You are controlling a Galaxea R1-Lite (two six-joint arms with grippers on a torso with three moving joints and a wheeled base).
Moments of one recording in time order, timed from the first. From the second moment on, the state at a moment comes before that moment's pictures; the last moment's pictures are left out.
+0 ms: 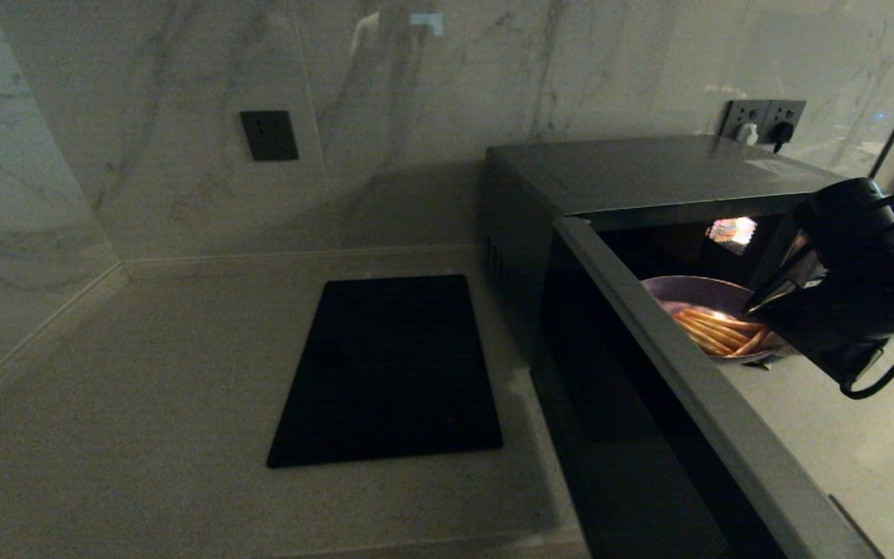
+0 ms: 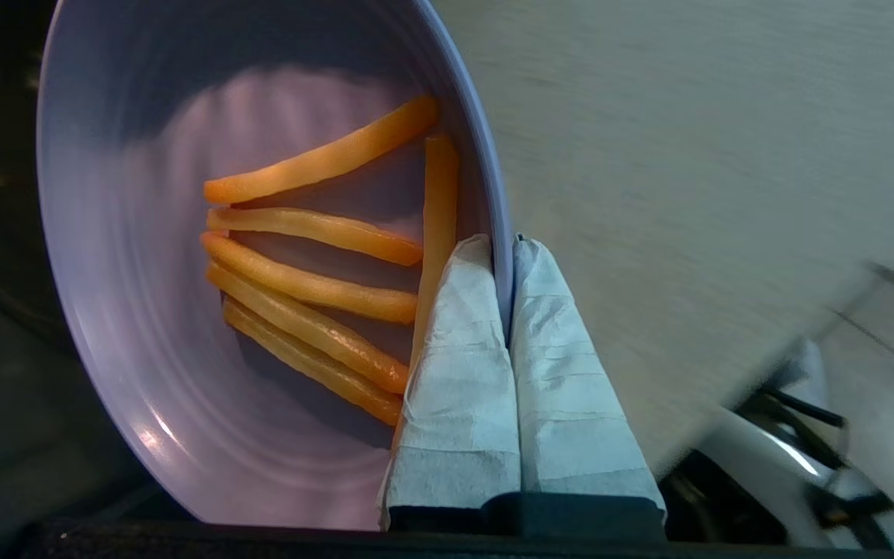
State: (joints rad) left arm 0.00 0.00 0.00 -0.01 0.02 -0.07; right arm 0.04 1.77 -1.33 0.47 -0.28 1.00
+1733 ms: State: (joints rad) left arm 0.00 0.00 0.00 -0.01 0.02 -0.07; right arm -0.94 1.66 -1.13 0.39 -0.20 0.72
